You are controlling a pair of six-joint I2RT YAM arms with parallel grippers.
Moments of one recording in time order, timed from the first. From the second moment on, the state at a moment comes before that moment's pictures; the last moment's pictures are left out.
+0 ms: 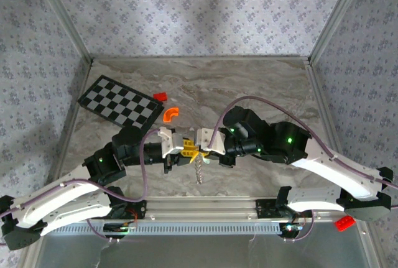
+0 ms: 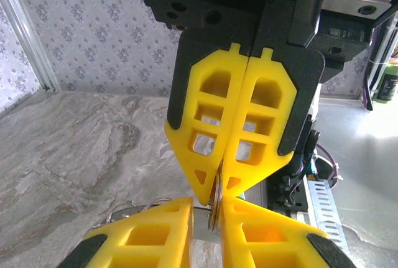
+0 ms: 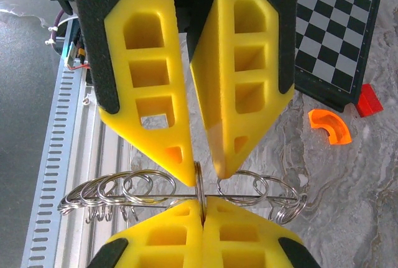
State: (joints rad) left arm -1.04 0.75 0.78 -0.19 0.38 0.08; right arm 1.14 1.13 1.39 -0.98 -0.16 -0.41
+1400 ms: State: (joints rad) left arm -1.04 0.68 0.69 0.13 0.48 -0.05; right arm 1.05 0.84 1.07 -0.49 -0.40 -0.25
